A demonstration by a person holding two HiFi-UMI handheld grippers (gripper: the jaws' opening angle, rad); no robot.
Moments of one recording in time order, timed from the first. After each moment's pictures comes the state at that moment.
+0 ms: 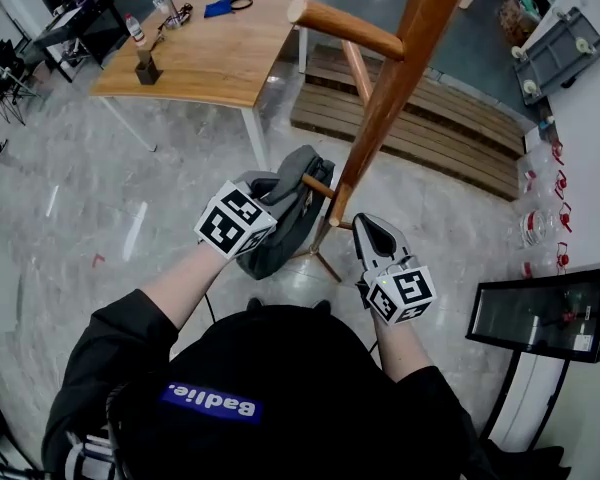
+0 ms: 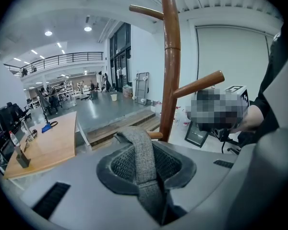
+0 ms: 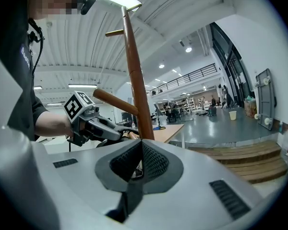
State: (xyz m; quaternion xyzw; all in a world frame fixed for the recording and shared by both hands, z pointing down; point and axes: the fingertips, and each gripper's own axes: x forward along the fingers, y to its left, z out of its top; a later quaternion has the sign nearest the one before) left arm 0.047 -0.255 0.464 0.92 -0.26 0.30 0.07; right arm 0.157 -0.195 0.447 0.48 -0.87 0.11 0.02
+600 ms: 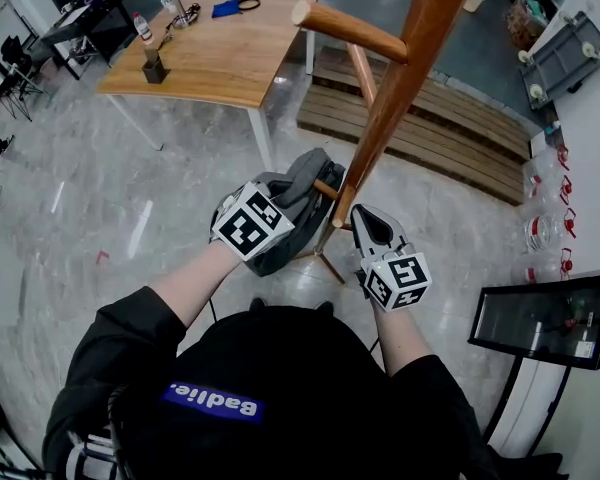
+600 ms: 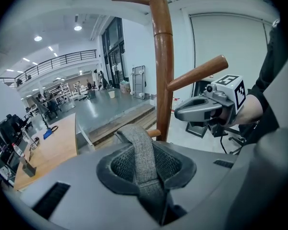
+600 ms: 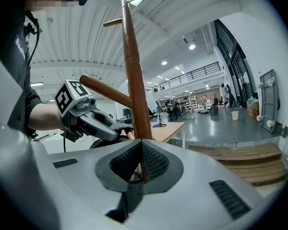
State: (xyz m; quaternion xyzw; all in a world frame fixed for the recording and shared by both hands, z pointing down) left arm 0.063 -0.249 0.472 0.91 -0.24 0.34 0.04; right arm 0.149 -0.218 0.461 0.47 -0.88 0.11 0.04
